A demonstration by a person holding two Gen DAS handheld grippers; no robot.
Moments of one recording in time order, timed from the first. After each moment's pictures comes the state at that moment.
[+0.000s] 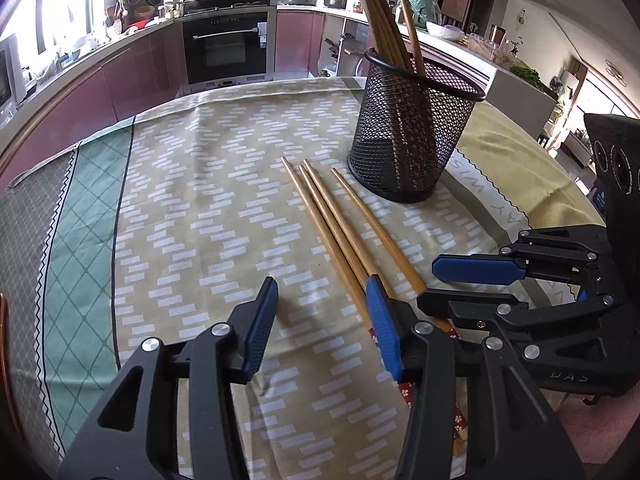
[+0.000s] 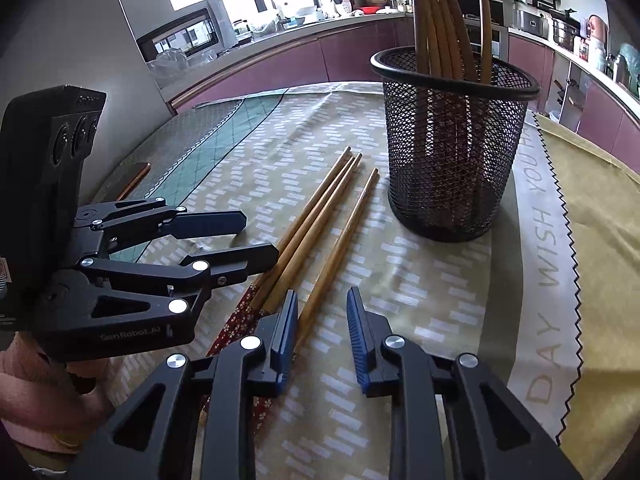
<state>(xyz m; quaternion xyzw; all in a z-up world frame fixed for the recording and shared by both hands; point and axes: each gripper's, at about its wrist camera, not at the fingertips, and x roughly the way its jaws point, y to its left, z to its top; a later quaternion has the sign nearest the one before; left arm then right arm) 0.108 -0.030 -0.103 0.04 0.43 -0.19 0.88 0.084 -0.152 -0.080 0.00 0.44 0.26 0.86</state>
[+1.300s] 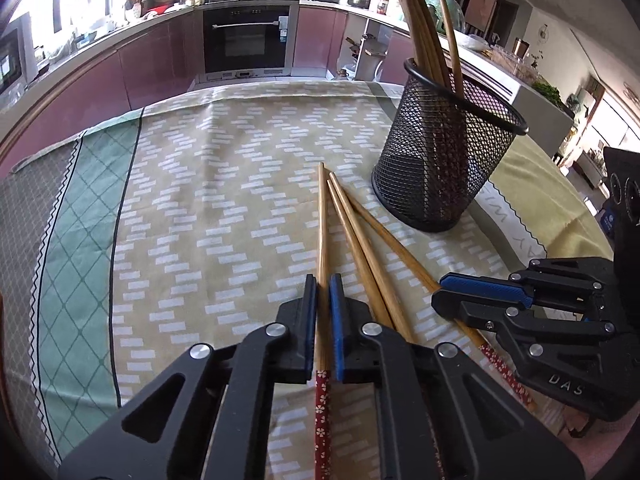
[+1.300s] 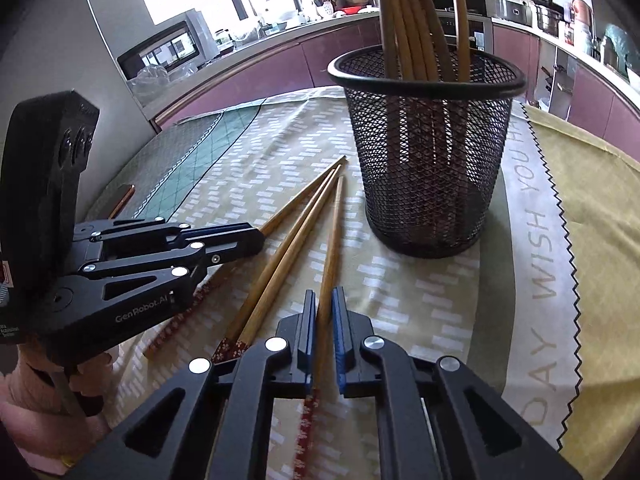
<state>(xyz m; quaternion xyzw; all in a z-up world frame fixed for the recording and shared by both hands) 0.129 -0.027 -0.104 0.01 0.44 -0.16 0.88 0.102 -0.166 -0.084 0.04 0.45 0.24 0.86</state>
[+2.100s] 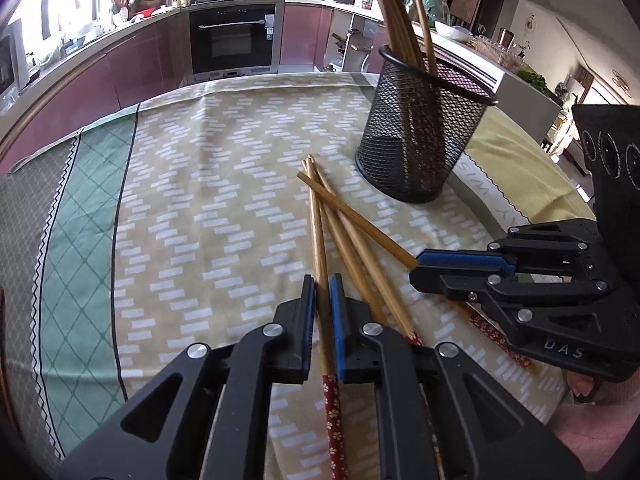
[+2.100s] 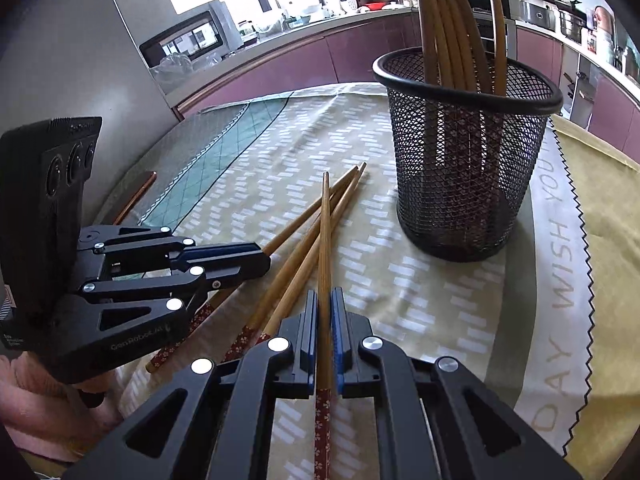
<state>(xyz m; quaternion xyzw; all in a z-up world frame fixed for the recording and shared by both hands) 0.111 -0.024 -0.106 0.03 0.44 -0.18 0.88 0.104 -0.148 -0.077 0.01 0.45 0.28 0.85</state>
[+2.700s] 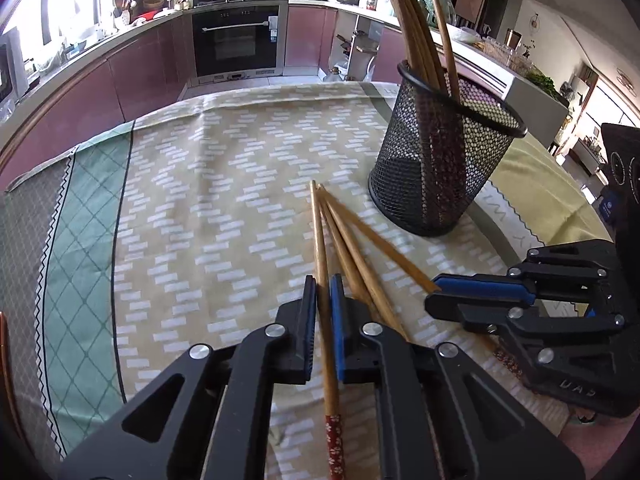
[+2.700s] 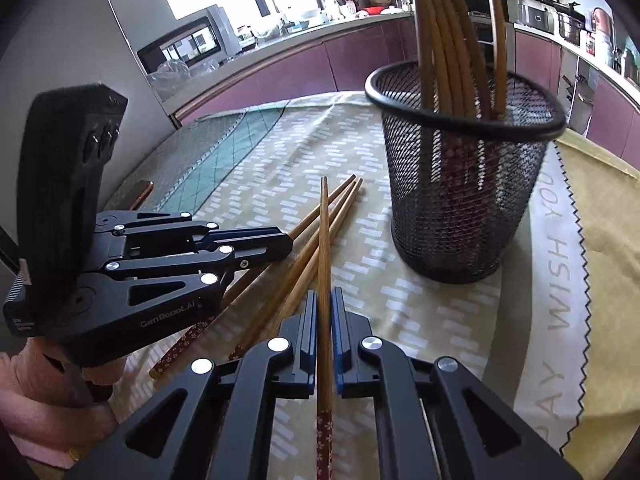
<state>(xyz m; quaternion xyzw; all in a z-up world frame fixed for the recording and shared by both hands) 0.141 -0.031 -0.099 0.03 0.44 -0.18 0.88 0.108 -0.154 -0.068 0.02 0.43 0.28 0.86</state>
